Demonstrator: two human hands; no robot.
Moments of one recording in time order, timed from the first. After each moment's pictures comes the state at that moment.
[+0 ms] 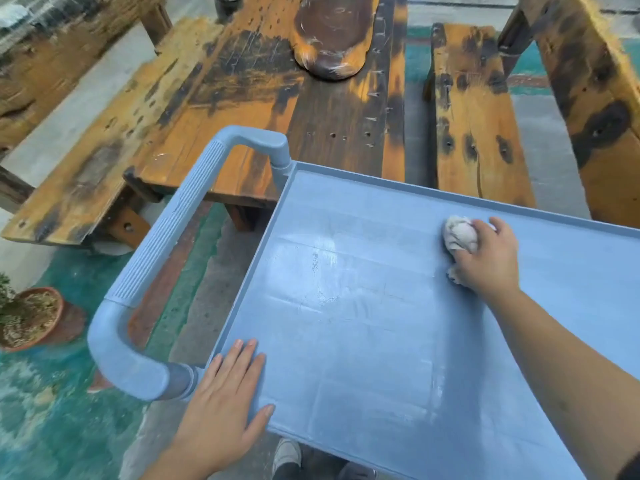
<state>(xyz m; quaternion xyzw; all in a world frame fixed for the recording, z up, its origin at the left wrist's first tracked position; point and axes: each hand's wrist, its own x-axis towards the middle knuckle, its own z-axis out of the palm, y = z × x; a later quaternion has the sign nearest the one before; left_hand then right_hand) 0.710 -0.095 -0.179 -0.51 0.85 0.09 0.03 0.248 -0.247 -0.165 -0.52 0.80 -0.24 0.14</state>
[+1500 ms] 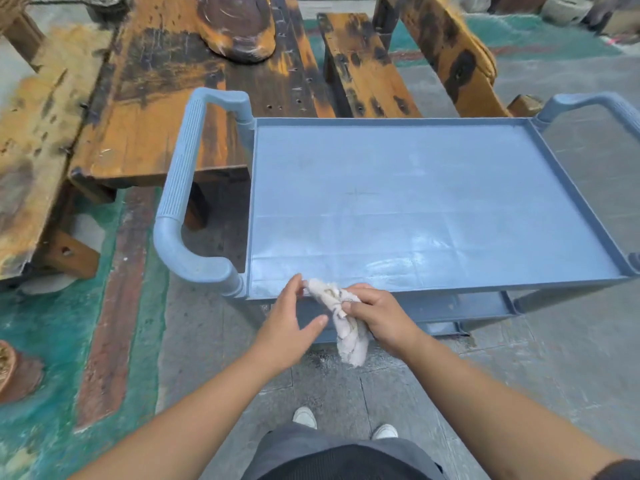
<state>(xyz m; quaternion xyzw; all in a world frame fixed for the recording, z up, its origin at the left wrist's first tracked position) 0.731 -0.027 -0.151 -0.44 0.75 0.47 -0.18 0.538 0.039 -0.143 -0.32 0.60 -0.47 0.56</state>
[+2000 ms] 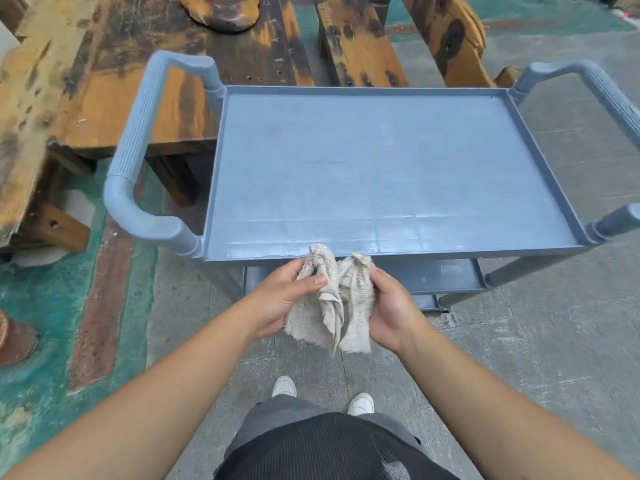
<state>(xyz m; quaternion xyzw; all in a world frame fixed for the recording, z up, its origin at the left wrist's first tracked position) 0.662 0.027 -0.104 -0.39 0.44 0.80 -0.13 0.490 0.119 -0.116 -0.04 0.39 -0.61 0.69</state>
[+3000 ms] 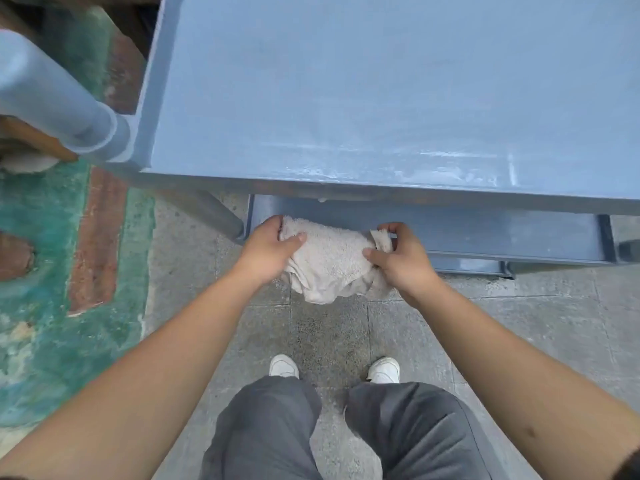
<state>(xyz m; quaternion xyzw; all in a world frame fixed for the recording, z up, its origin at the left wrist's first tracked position) 0.693 -0.041 -0.367 -0.60 0.58 0.53 -0.12 0.473 0.052 -0.391 -0.27 0.75 -0.35 0.49</state>
